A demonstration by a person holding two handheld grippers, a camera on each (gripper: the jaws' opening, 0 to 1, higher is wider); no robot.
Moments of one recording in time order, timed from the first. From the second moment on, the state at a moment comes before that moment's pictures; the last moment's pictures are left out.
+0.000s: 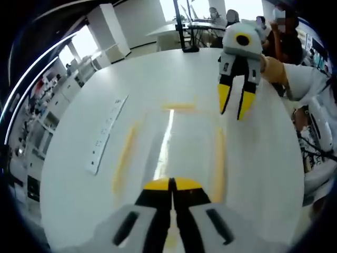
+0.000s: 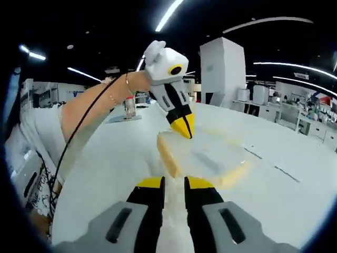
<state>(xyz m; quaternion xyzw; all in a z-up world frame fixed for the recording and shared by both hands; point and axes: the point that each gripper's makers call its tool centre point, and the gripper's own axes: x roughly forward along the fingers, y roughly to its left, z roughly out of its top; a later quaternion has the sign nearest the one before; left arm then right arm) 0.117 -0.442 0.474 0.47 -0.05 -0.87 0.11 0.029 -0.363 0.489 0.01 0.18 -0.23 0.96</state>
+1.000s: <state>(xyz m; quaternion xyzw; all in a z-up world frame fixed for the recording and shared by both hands) 0.111 -0.427 0.467 0.55 -0.02 -0.83 0.13 0.016 -0.435 0.442 -0.05 0.43 -0.17 0.89</state>
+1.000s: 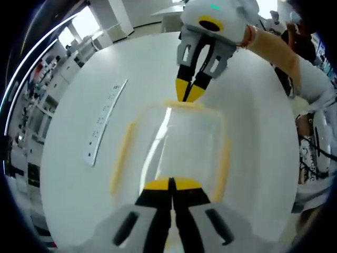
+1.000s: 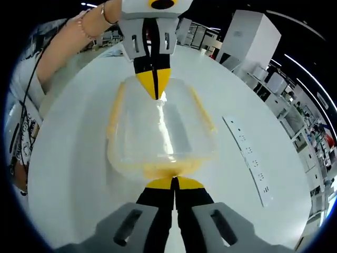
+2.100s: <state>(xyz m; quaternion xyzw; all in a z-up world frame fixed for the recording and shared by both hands) 0.114 -0.430 0.481 0.57 -0.03 -0.81 0.14 0.026 -0.427 0.432 -0.06 0.43 -0.17 0.89</state>
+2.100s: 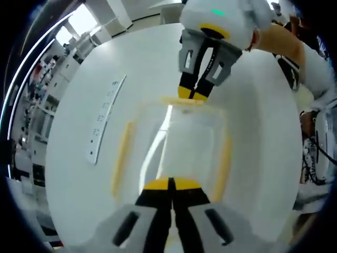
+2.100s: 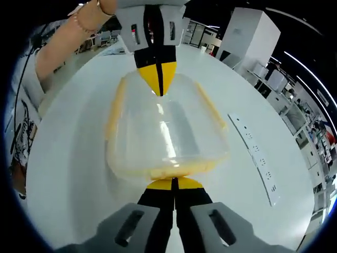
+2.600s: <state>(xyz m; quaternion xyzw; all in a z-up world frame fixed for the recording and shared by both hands) 0.112 -0.424 0.483 0.48 -0.08 -0.85 0.18 0.001 -0.435 0.461 -0.07 0.47 -0.27 0.84</state>
